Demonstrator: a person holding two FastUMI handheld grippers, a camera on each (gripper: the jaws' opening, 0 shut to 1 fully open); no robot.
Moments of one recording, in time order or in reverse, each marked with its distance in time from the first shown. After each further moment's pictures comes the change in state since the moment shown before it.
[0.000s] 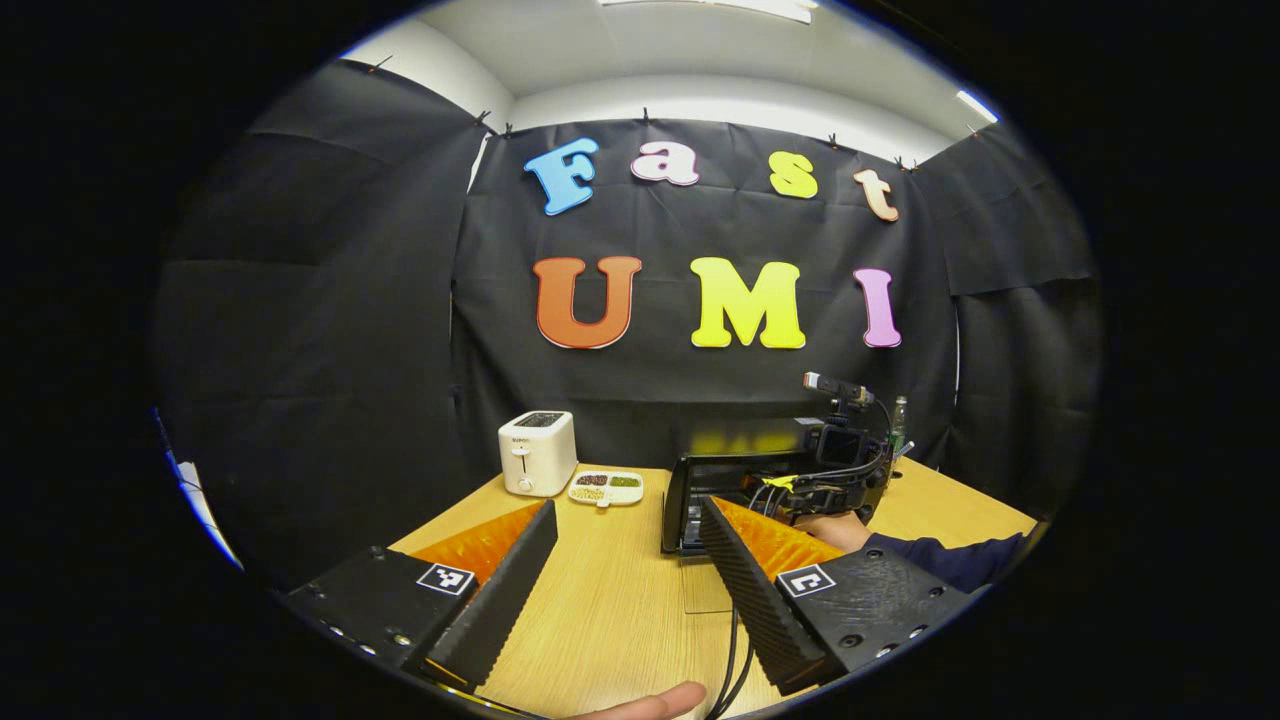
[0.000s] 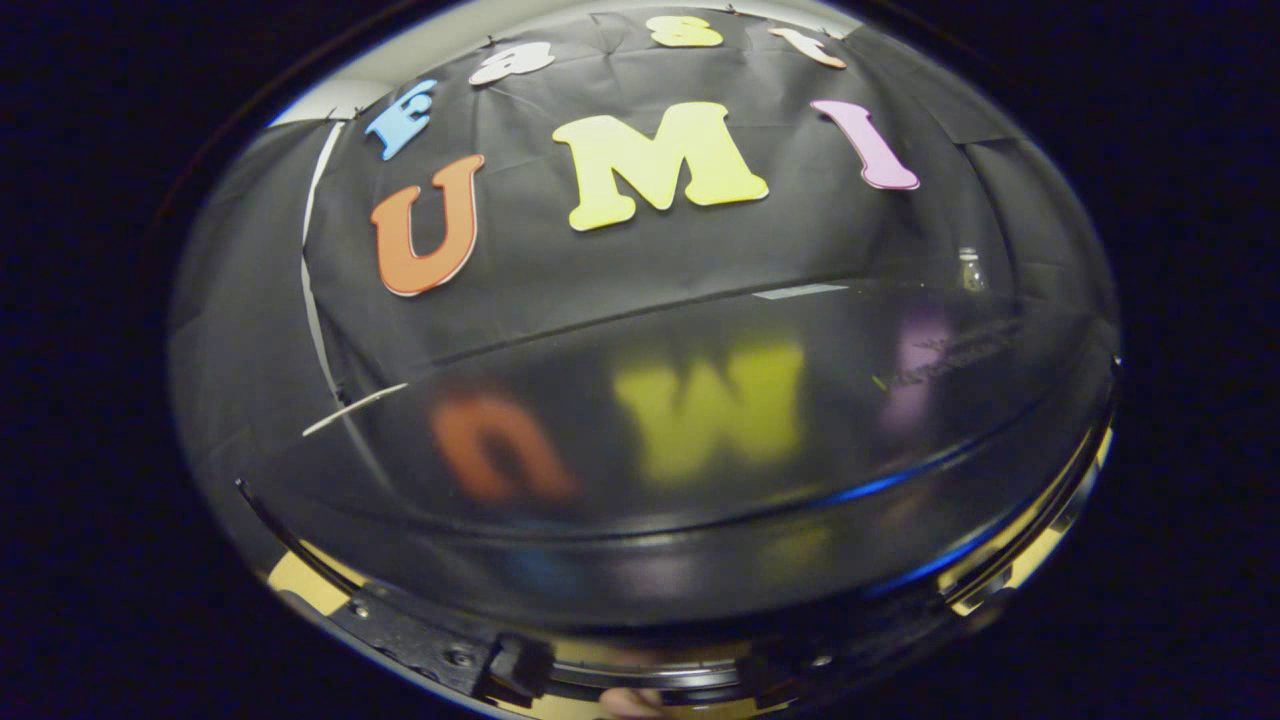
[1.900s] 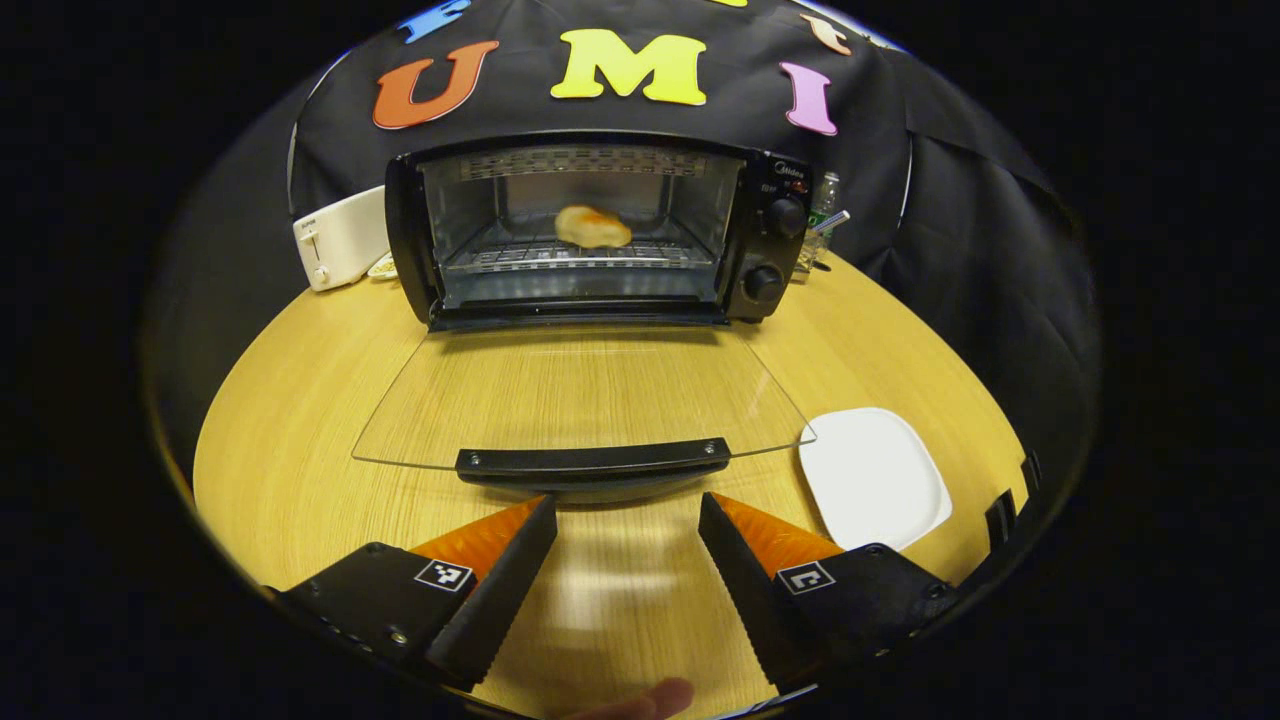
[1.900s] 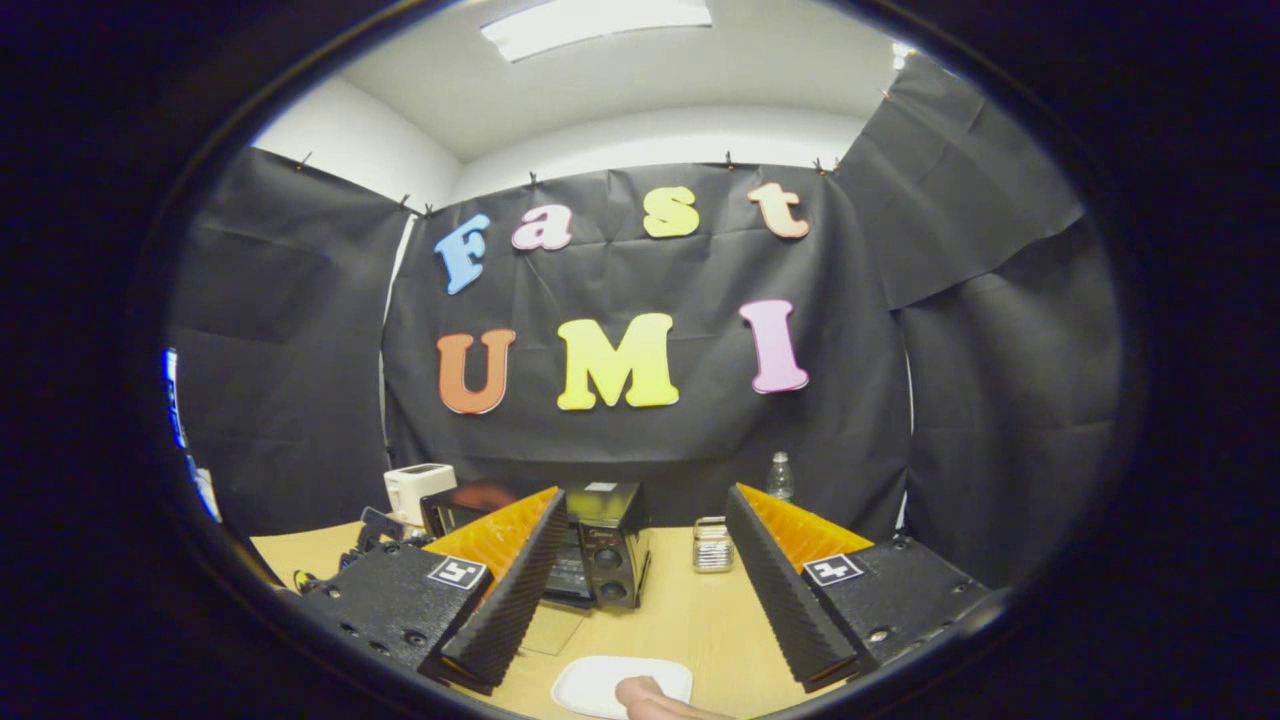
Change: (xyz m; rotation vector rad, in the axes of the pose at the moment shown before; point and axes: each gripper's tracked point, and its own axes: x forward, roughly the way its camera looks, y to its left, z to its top) left arm 0.048 -0.197 -0.222 0.052 0.688 -0.218; right arm -0.391 -0.195 0.139 -0.152 -0.391 0.063
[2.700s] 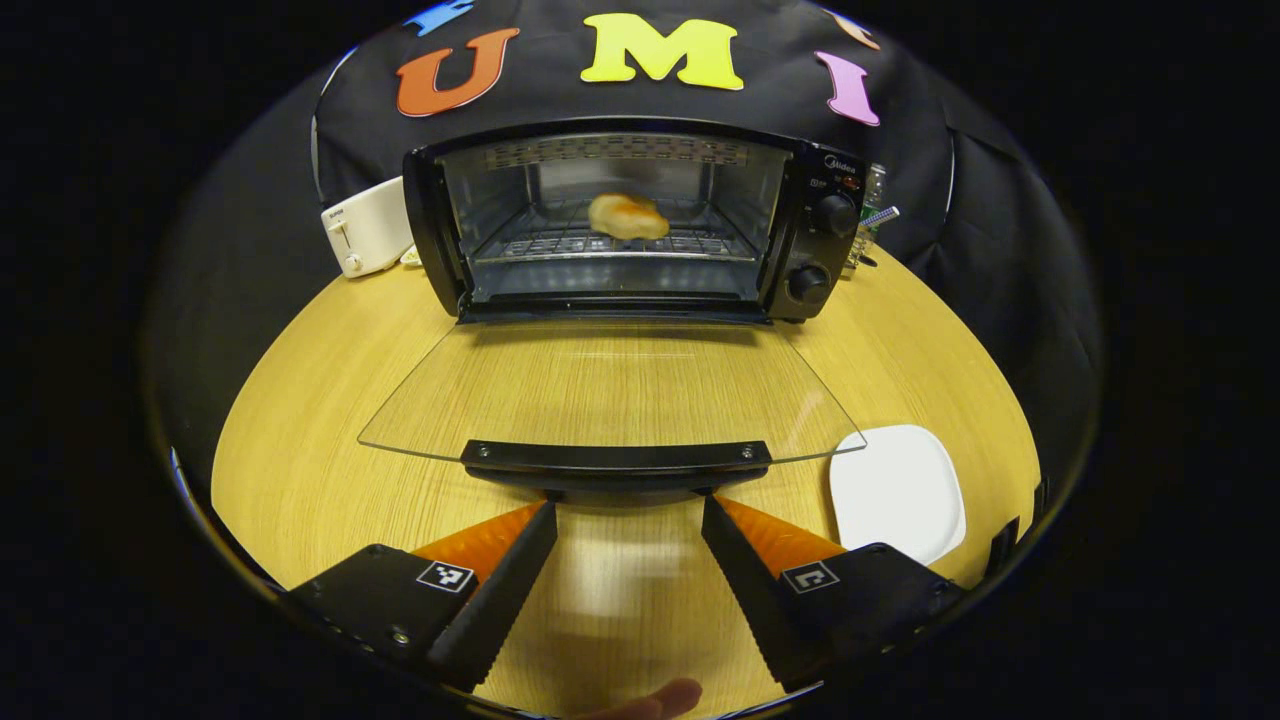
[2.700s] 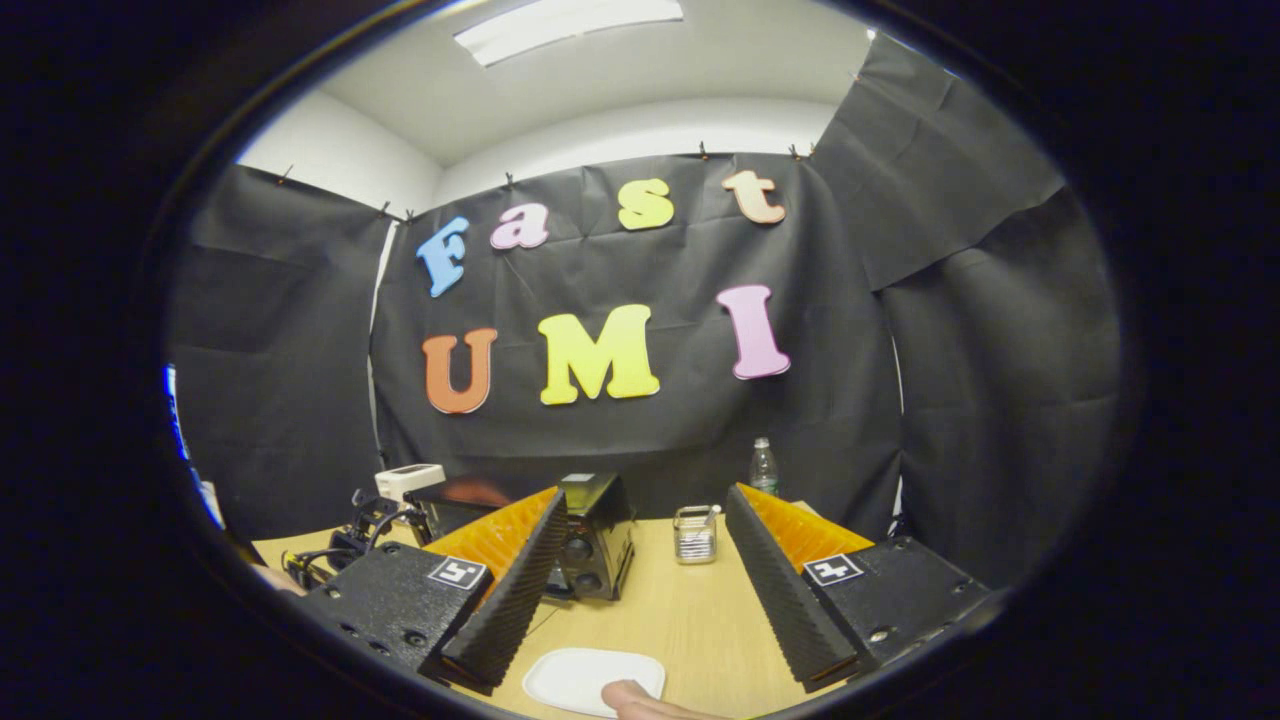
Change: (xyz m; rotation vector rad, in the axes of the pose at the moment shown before) left arm -0.003 0.004 0.014 -0.044 0.044 0.091; right arm 0.002 -0.043 -0.020 0.040 0.022 -0.012
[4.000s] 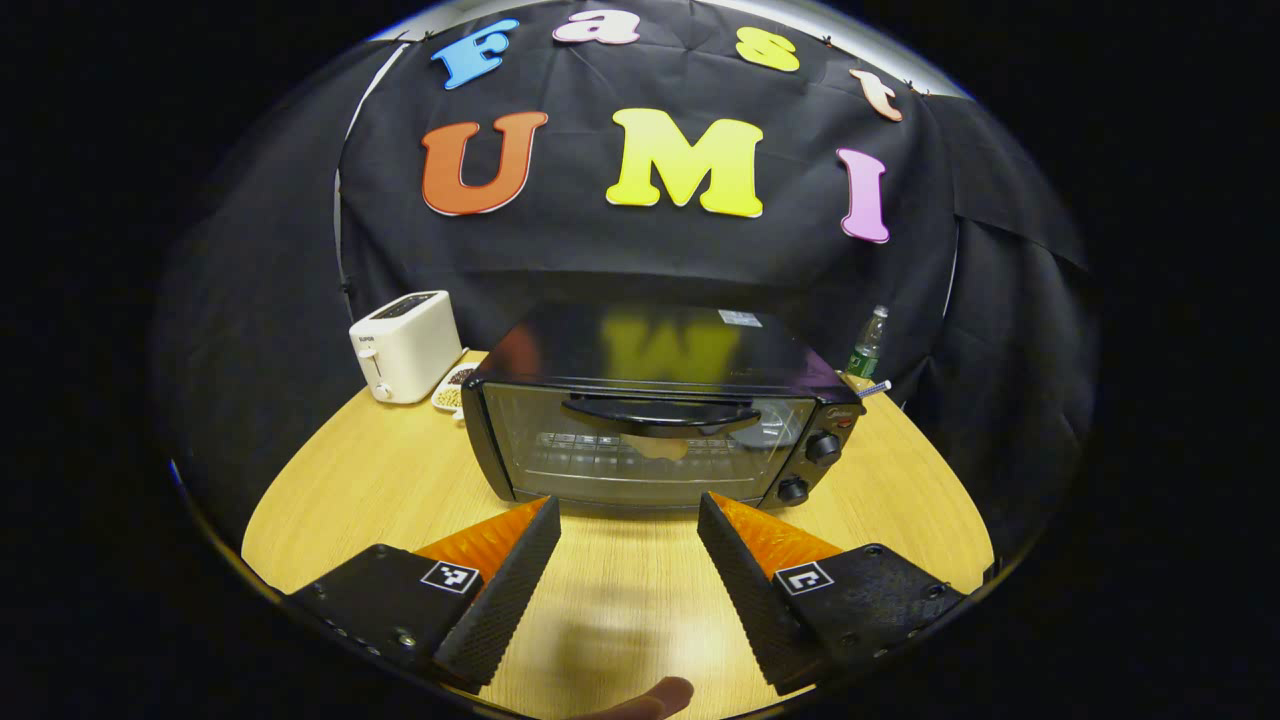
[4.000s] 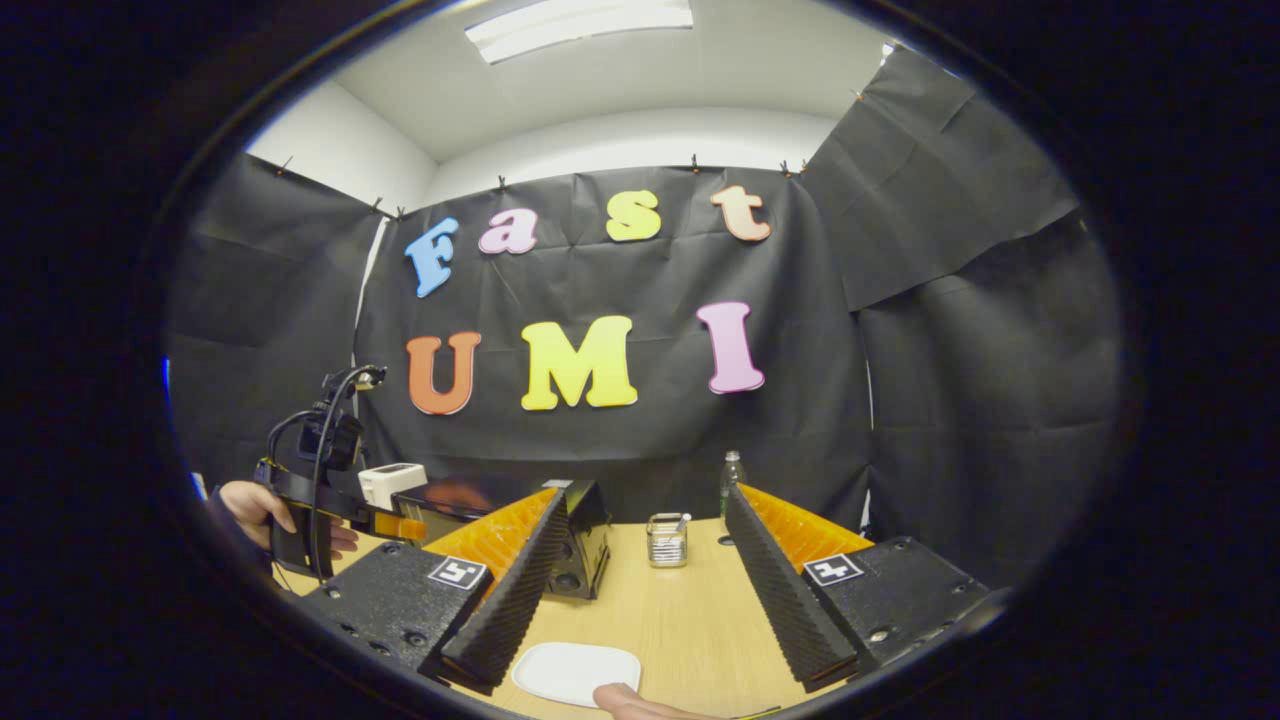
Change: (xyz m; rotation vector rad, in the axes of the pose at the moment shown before) left arm -0.072 0.033 0.163 -0.044 -0.336 -0.017; right arm -0.034 -0.006 0.035 -0.045 -0.022 -0.065
